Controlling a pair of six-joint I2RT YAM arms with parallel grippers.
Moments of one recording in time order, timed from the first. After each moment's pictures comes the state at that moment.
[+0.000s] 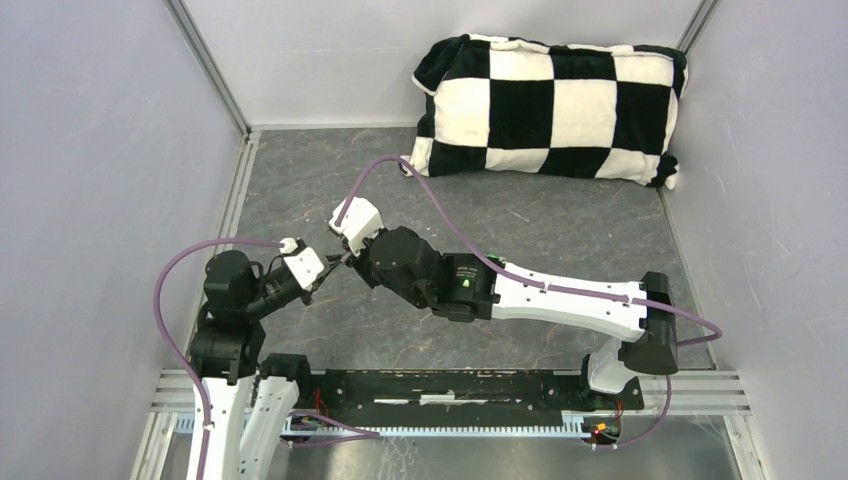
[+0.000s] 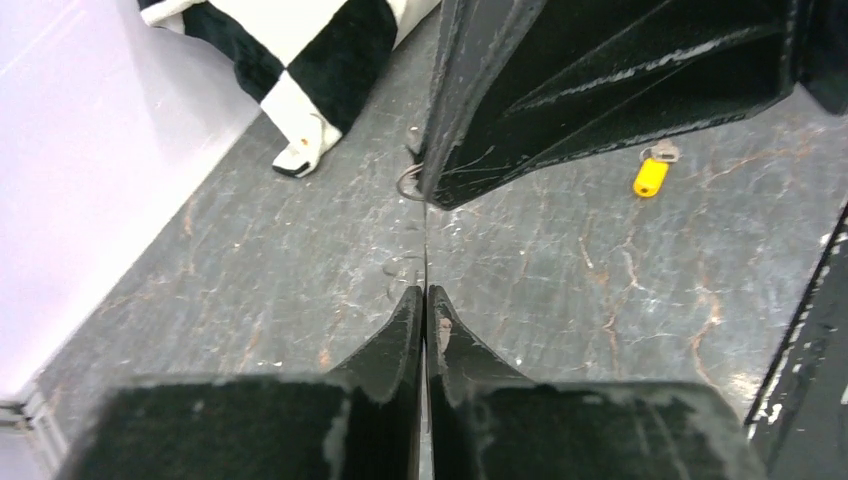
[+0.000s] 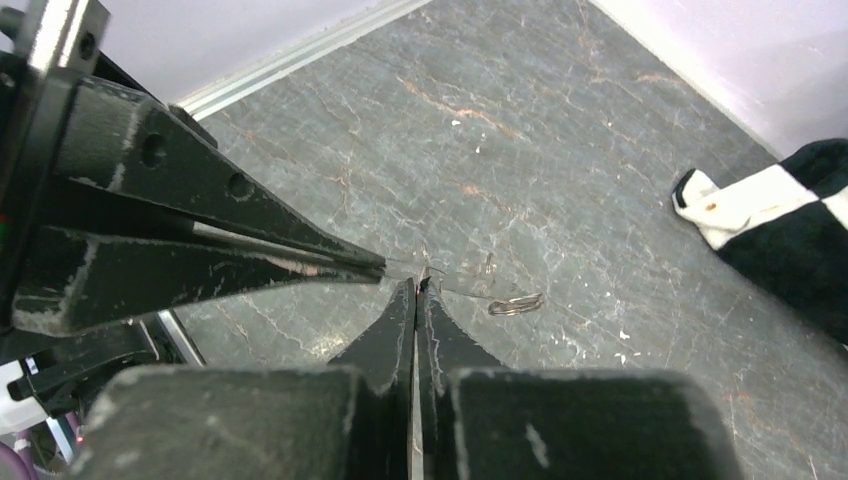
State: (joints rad) left arm -0.05 0.44 0.77 -0.61 0.79 0.54; right arm 1.35 1.62 1.56 -0.23 0.48 0.04
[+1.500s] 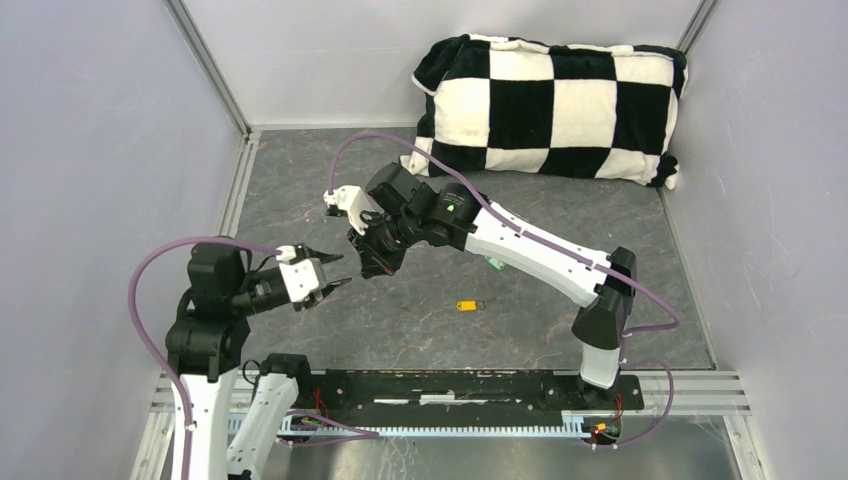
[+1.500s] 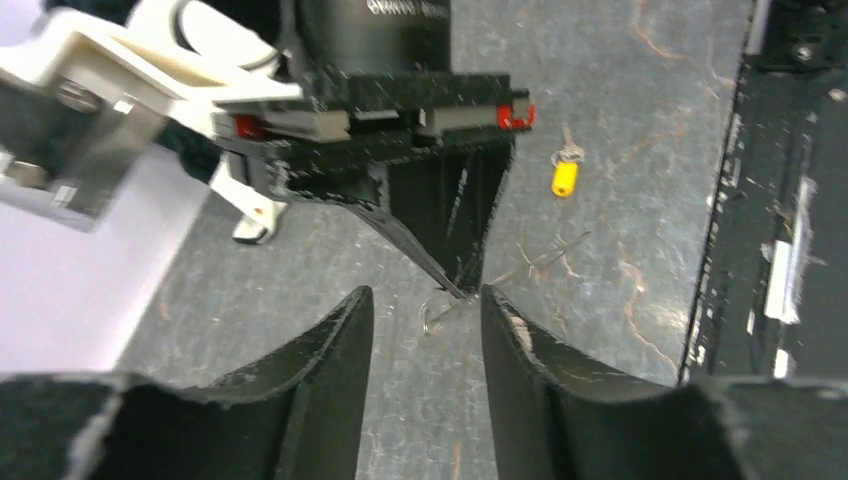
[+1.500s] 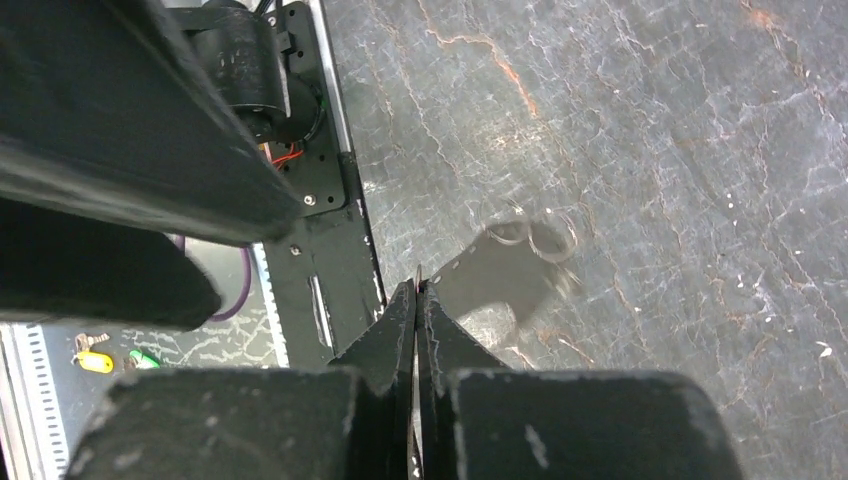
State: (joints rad) left arm -0.05 0.55 1.03 -0.89 0.96 0.77; right arm 1.07 1.85 1.94 -0.85 -0.38 0.01
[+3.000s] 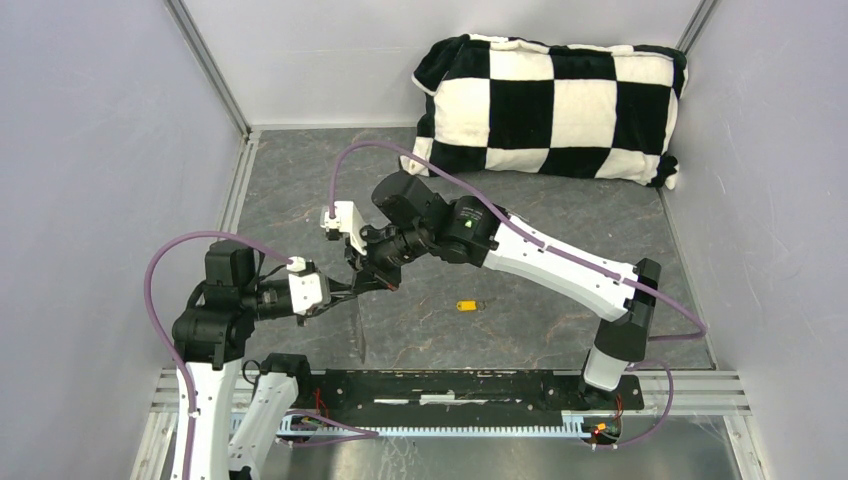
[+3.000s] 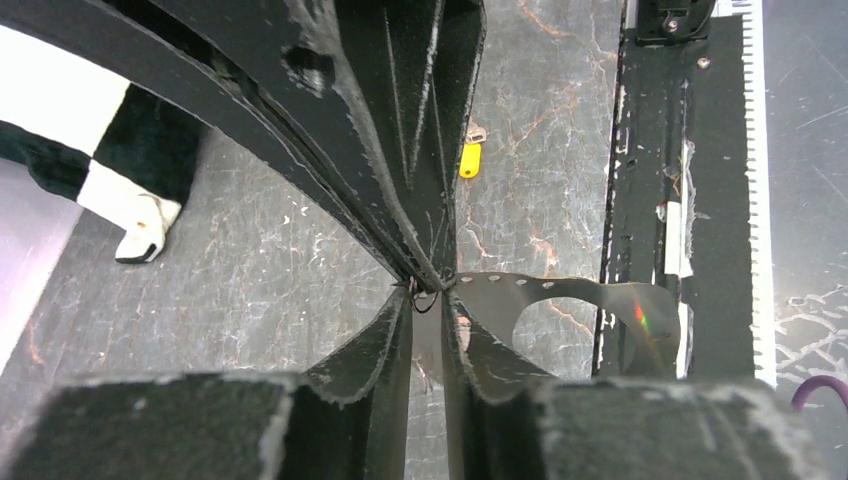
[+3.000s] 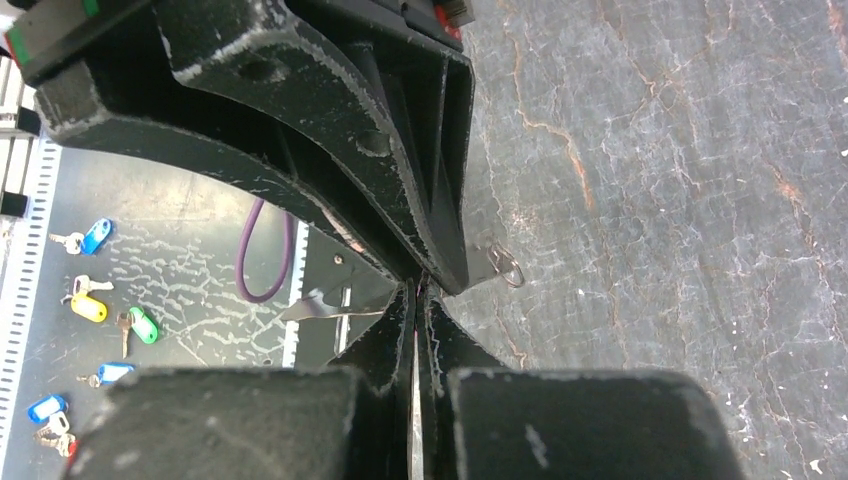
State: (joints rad) left arm -0.05 0.60 1.00 -1.13 1.10 0.97; right arm 1.14 1.73 1.86 -0.74 -0.52 -0.14
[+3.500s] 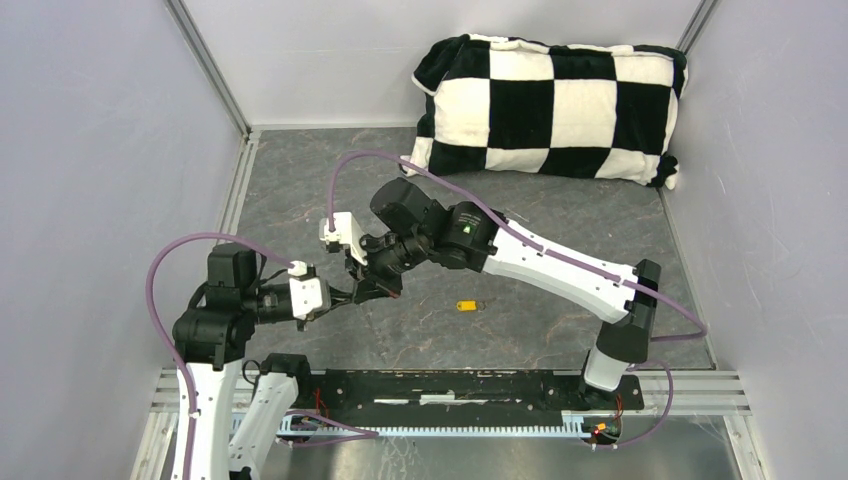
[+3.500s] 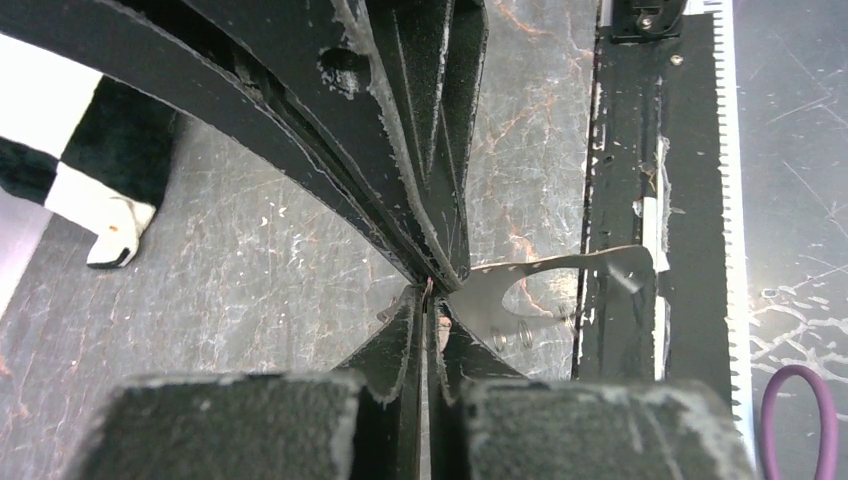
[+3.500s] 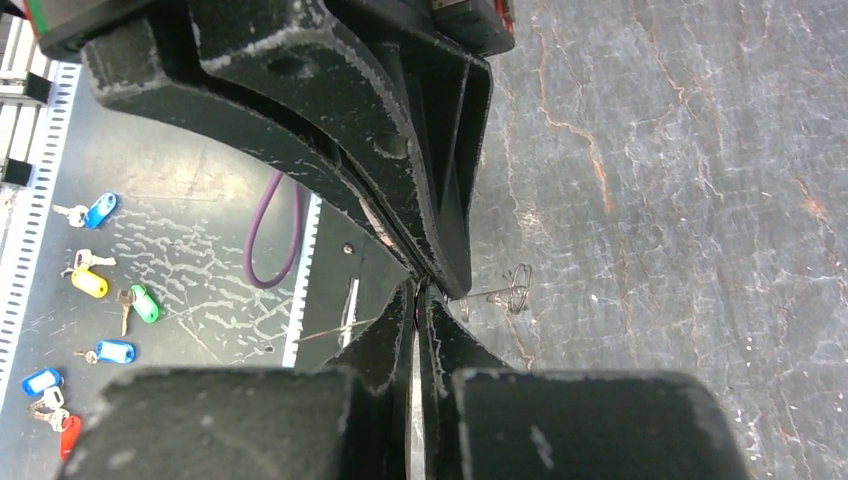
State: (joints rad) left arm -0.05 0.59 1.00 -1.17 1.11 1.00; right arm 1.16 1.74 1.86 -0.76 -0.54 -0.19
